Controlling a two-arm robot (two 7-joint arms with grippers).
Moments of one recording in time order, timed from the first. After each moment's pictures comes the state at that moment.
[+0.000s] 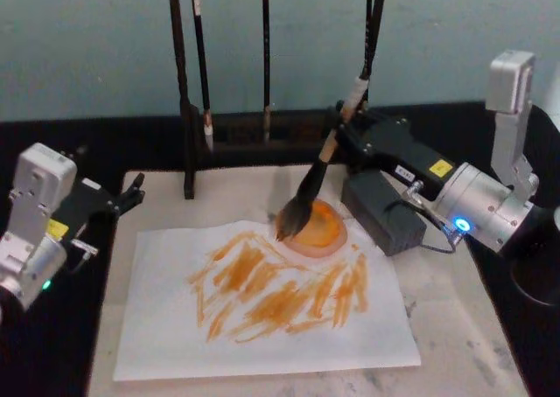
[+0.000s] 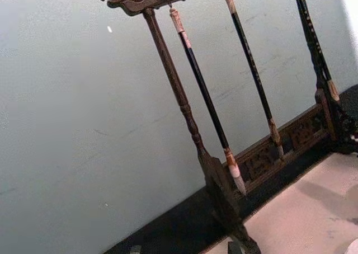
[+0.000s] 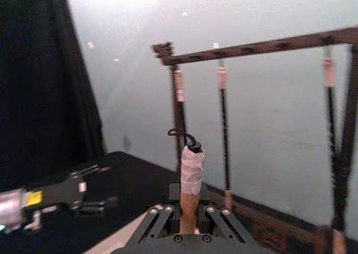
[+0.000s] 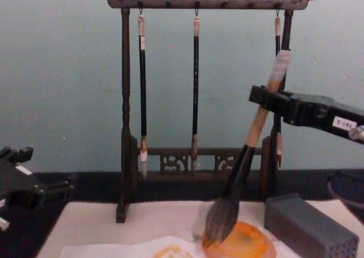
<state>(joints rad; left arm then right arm) -0.20 0.60 0.45 -1.41 -0.25 -0.12 0.03 0.33 0.46 -0.45 -1.47 0.69 -0.05 0.48</state>
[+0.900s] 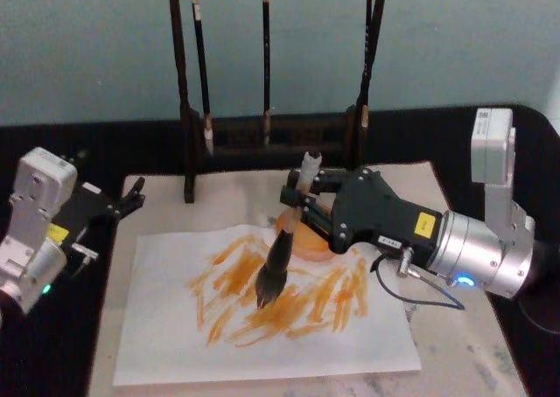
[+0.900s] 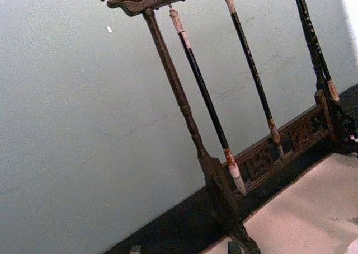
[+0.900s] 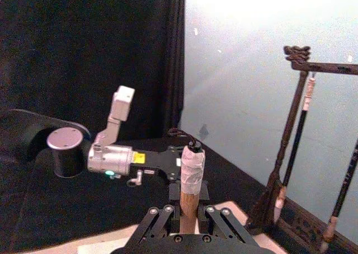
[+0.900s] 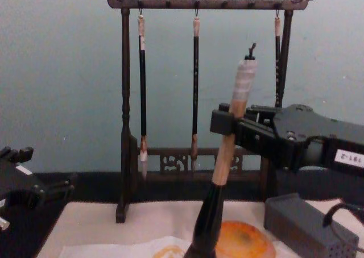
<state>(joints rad) -0.20 0.60 0.45 -1.41 -0.25 -0.12 0.03 0.27 0.55 -0.51 -1.60 0.60 -0.14 0.72</state>
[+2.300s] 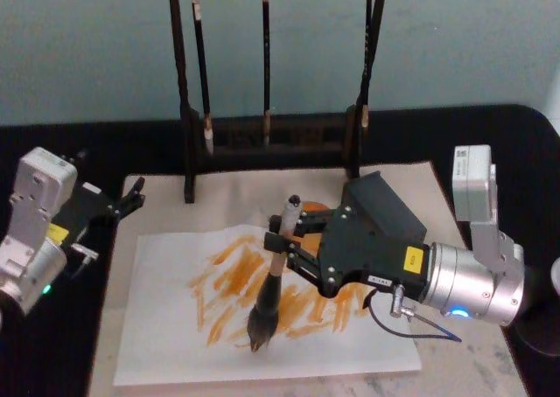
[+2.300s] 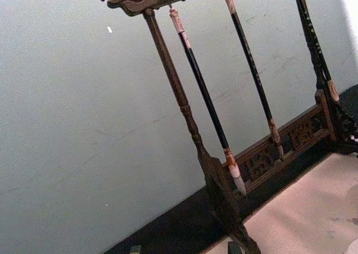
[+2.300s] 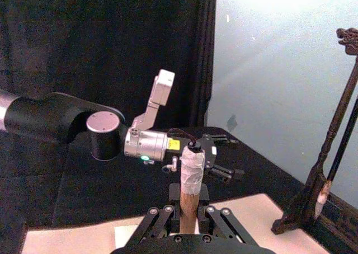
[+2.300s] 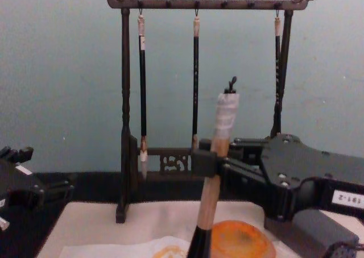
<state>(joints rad) -0.20 0.60 0.45 -1.41 -0.25 -0.12 0.03 0.24 0.58 -0.57 -1.64 0.58 -0.14 0.75</state>
